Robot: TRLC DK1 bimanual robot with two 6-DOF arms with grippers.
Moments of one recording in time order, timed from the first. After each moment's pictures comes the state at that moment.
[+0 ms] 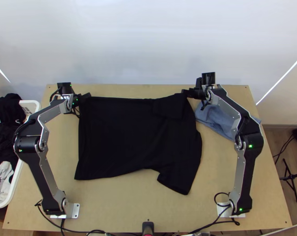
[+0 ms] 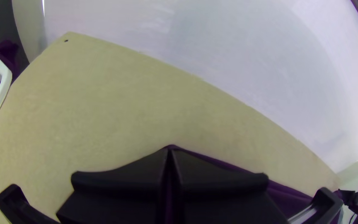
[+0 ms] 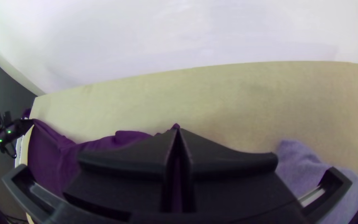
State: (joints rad) left arm 0.09 2.12 1.49 -0.07 -0.01 -0.37; right arm 0.17 2.24 1.77 -0.30 -0.19 0.27
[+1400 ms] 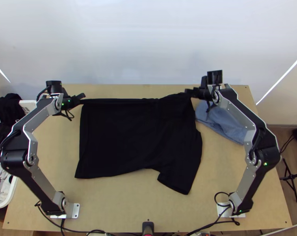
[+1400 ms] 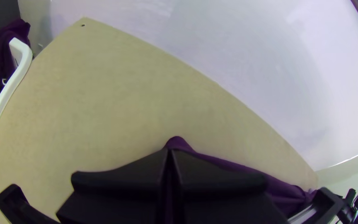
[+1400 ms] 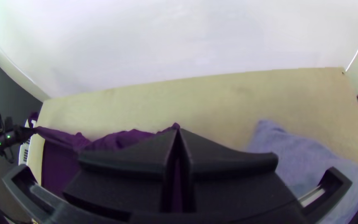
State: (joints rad) left arm 0.12 1.90 1.40 -0.30 0.12 -0.43; right arm 0.20 1.97 1.60 -0.37 -0.14 0.30
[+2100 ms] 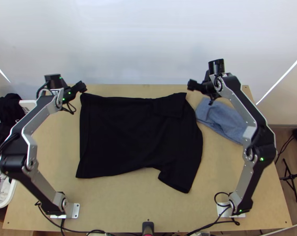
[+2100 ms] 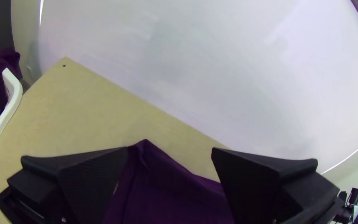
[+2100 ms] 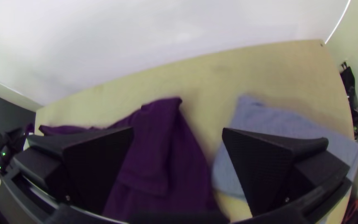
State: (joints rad) left arm 0.08 1.84 1.42 -0.17 0.11 -0.49; right arm 0.20 2.02 1.86 -0.74 -0.08 0.41
